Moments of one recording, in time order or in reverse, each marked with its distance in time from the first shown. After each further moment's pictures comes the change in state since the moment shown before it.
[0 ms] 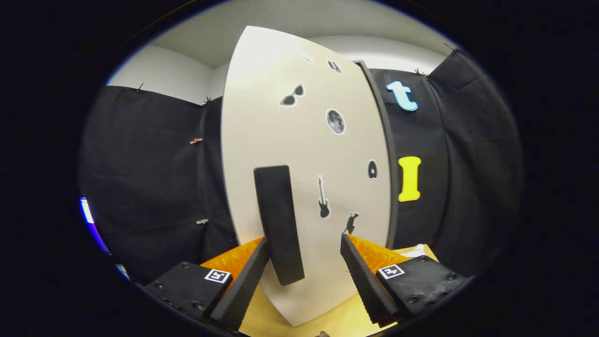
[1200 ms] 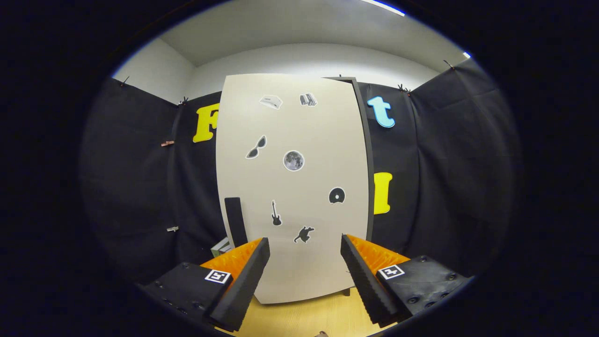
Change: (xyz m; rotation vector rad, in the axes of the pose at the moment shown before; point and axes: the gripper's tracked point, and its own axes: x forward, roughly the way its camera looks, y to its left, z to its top) arm -0.001 -0.021 0.044 -0.064 -0.028 -0.233
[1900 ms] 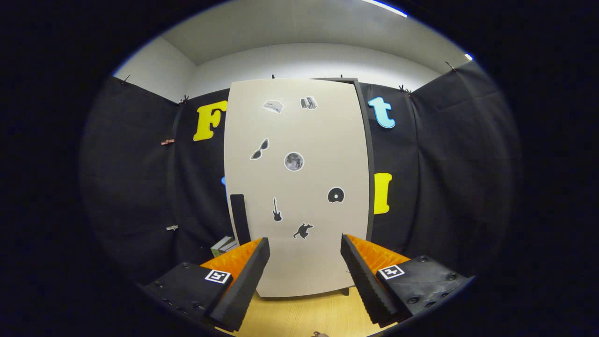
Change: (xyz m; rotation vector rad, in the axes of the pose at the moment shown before) arm -0.006 0.001 0.002 -0.008 0.006 -0.017
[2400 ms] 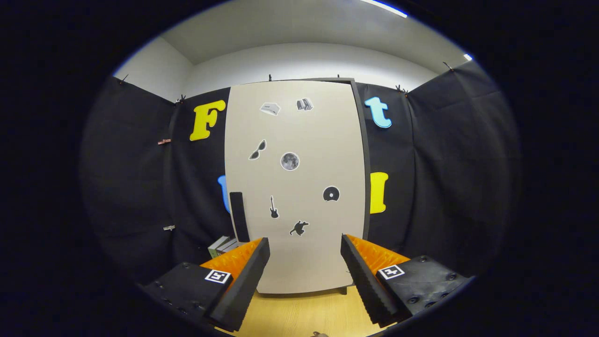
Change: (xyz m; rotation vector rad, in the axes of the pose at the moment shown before) arm -0.002 -0.001 -0.002 0.004 0.006 -0.021
